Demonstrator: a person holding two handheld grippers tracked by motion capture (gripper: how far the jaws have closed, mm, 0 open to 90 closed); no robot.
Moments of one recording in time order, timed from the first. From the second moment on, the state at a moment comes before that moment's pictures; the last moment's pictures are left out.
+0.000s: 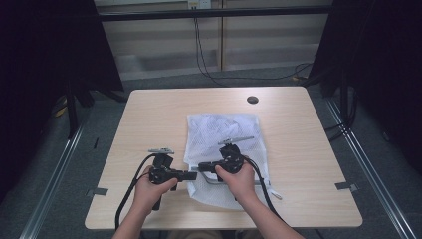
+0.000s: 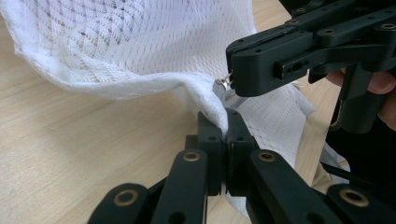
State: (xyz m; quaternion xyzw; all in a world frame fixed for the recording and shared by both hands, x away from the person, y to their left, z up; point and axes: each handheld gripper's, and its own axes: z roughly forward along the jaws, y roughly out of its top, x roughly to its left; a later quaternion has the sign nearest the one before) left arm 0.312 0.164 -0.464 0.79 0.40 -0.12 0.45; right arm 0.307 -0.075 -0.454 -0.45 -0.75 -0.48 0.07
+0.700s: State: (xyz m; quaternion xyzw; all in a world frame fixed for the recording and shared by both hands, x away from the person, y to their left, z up) left arm 0.310 0.162 -0.463 0.78 0.42 -0.12 0.45; right arm 0.309 -0.081 -0.457 -0.46 -0.74 -0.48 0.08
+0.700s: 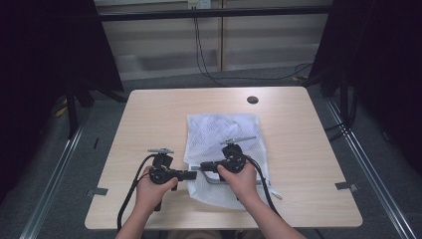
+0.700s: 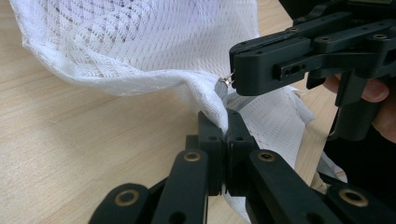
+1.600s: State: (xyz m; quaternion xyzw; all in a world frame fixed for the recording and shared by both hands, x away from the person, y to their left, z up) left arm 0.308 0.157 -0.462 0.78 0.42 -0.10 0.44; right arm 0.310 -0.085 -0.457 -0.46 -0.74 -0.48 0.07
